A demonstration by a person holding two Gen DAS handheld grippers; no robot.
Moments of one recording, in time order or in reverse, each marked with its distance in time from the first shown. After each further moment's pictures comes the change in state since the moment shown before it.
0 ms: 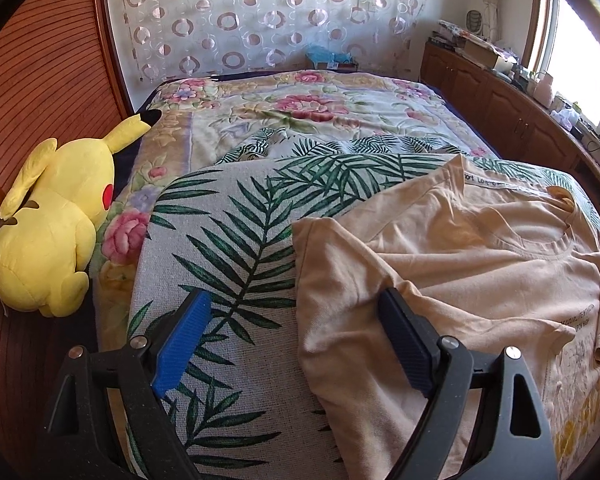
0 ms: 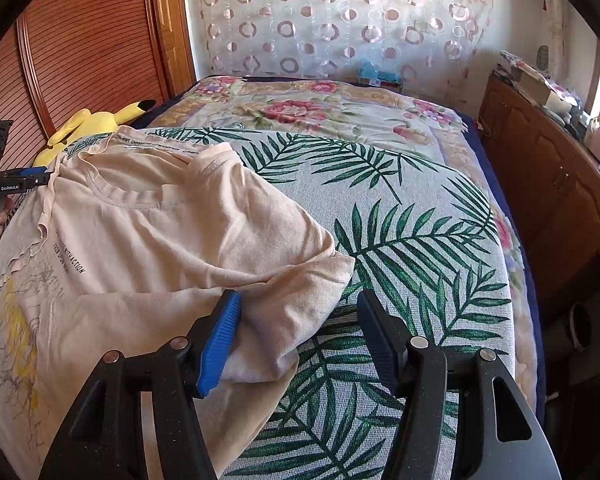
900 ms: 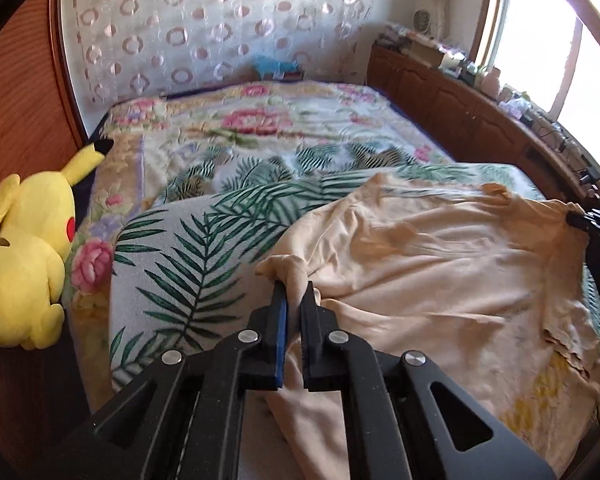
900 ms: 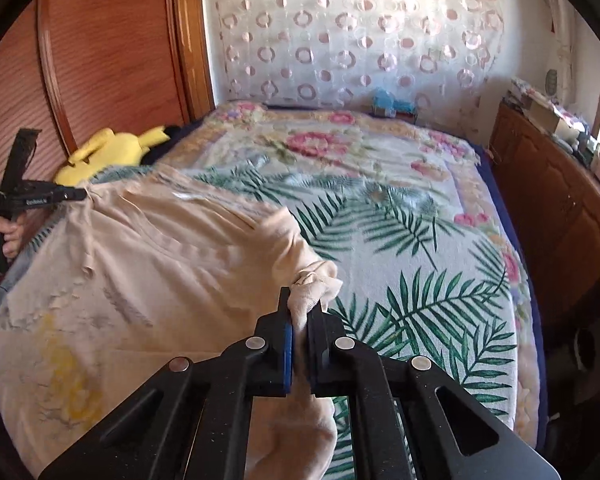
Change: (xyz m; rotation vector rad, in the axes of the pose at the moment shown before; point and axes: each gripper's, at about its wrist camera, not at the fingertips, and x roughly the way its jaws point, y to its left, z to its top) left arm -0.048 -0.021 0.008 0.097 -0.046 -0.180; right arm -0.057 0.041 0.019 -0.038 -0.137 0.041
